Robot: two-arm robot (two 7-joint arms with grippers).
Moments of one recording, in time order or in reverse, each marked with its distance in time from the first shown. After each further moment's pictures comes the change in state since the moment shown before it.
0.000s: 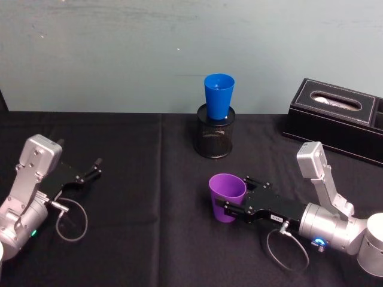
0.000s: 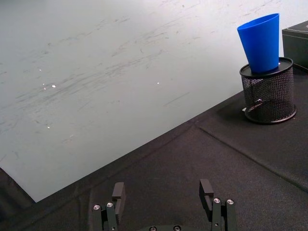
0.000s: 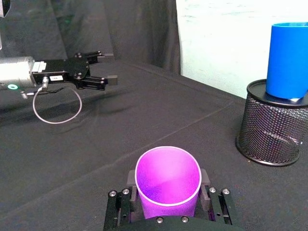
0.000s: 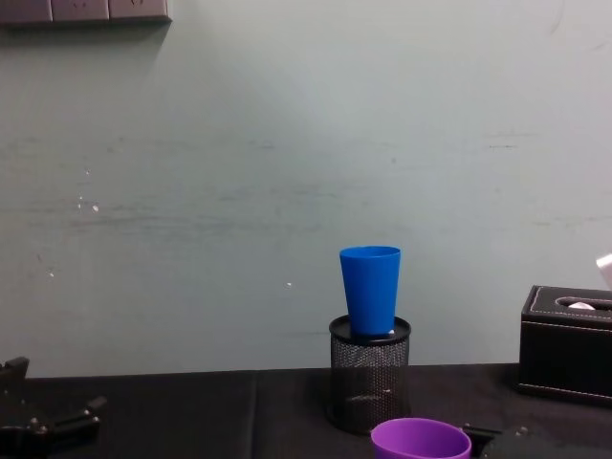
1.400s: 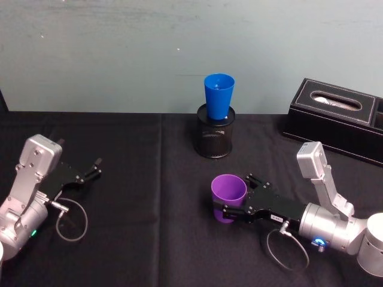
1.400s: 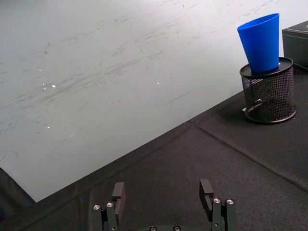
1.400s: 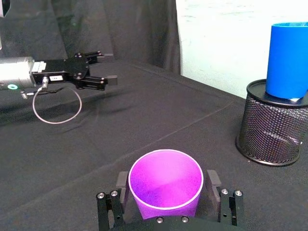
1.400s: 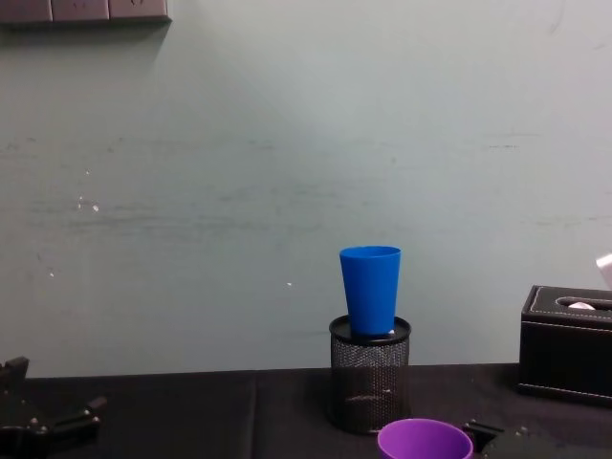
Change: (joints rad) left arm 0.000 0.000 0.000 0.000 0.000 0.000 0.000; right arm 0.000 0.000 0.000 0.000 0.000 0.000 0.000
